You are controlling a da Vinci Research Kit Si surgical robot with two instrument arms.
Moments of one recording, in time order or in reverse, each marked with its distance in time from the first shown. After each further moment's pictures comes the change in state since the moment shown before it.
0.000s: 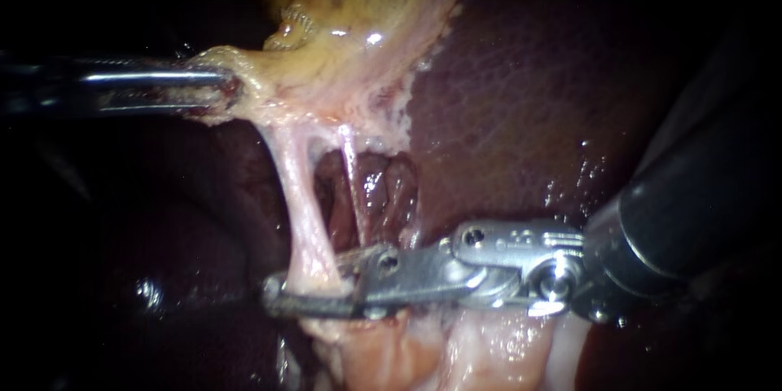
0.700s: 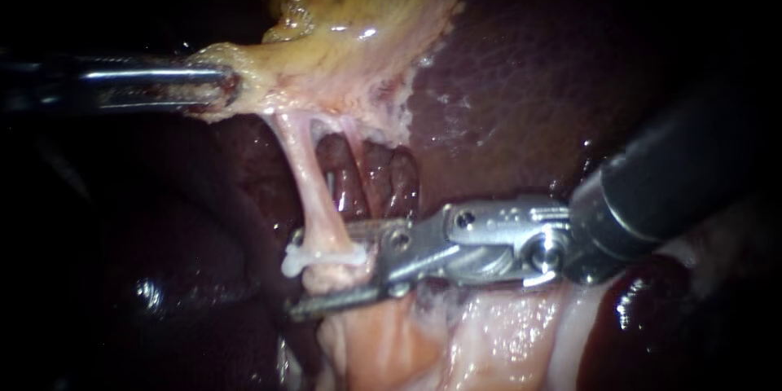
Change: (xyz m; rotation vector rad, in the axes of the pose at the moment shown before) right arm -0.001 0.005 -0.001 -0.241 0.098 -0.168; left arm 0.000 0.000 0.000 0.002 0.001 0.001
